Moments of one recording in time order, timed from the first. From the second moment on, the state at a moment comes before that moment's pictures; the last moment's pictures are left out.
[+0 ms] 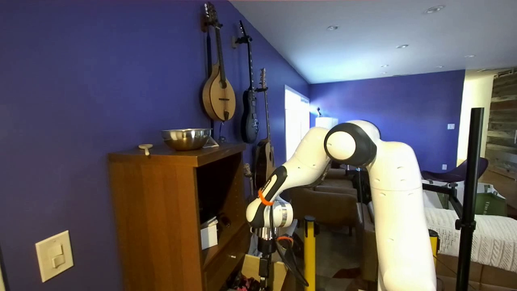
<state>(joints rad) -0.09 0.14 -0.20 -2.47 0.50 2.40 -0.92</state>
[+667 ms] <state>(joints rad) -0.14 0.32 -0.04 -2.44 0.56 2.74 -0.94</state>
